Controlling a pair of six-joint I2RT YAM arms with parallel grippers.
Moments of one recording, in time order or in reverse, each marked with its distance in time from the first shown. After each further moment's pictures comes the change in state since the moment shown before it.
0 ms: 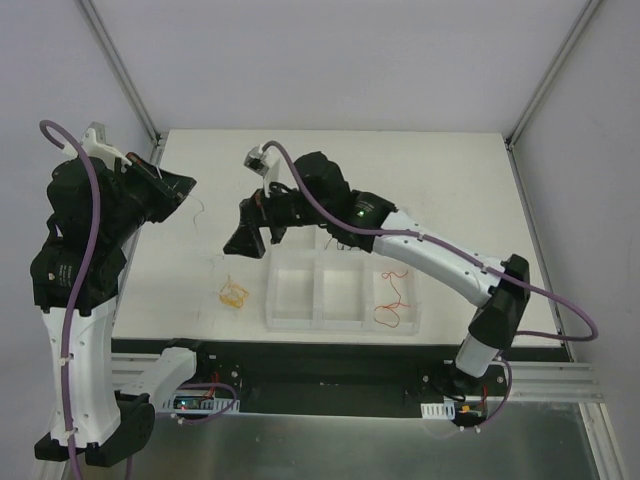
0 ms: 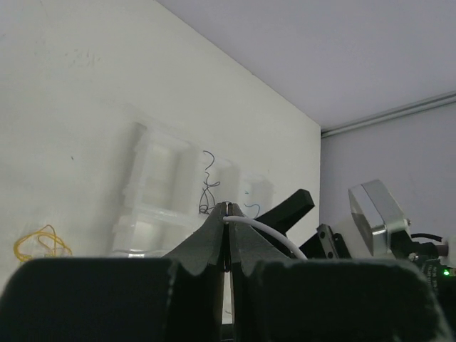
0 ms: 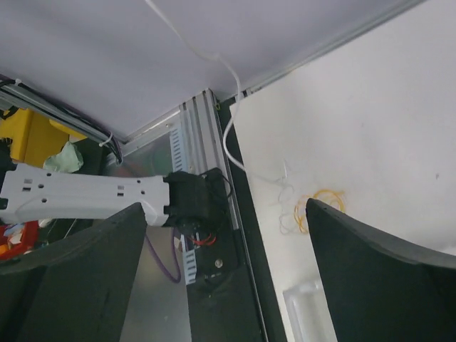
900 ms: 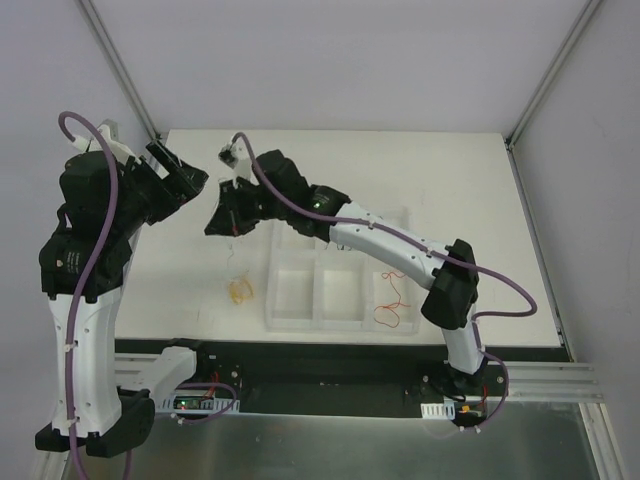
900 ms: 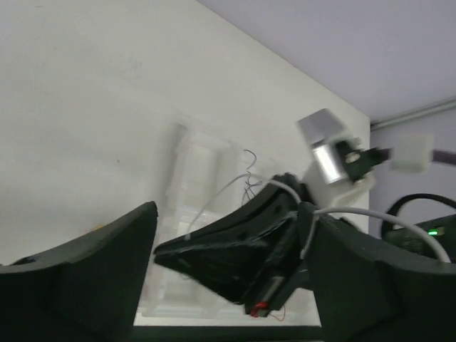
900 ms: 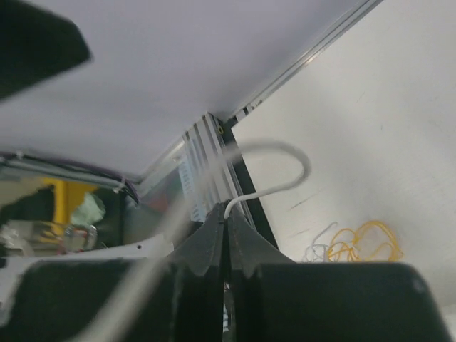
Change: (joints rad) left arm 0.000 0.027 -0.018 -0.014 -0.010 0.071; right arm 0.068 0.322 0.278 0.015 0.088 0.151
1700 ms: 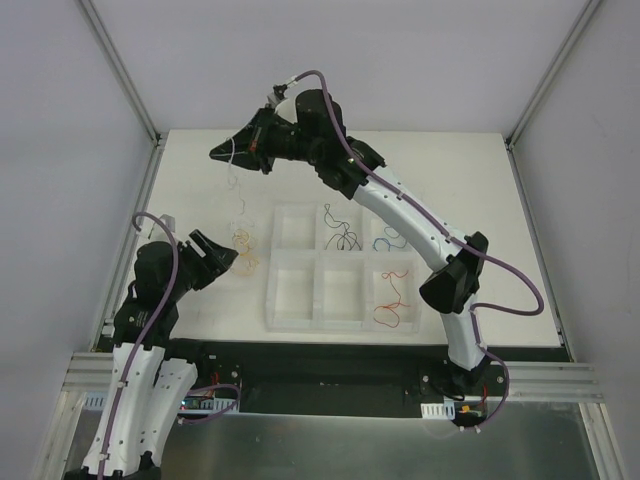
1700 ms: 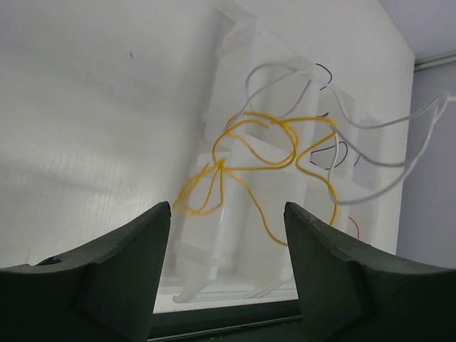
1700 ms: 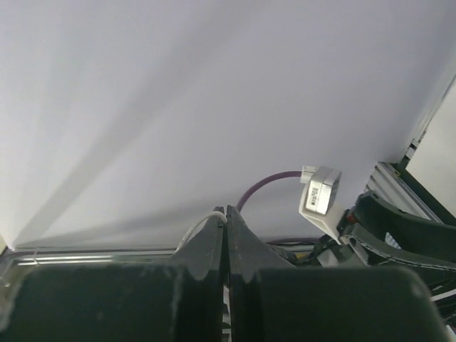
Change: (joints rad) left arm 0.000 -0.499 -0.999 0.343 0.069 -0.069; right arm -0.208 0.049 0.308 0.001 -0.116 0.874
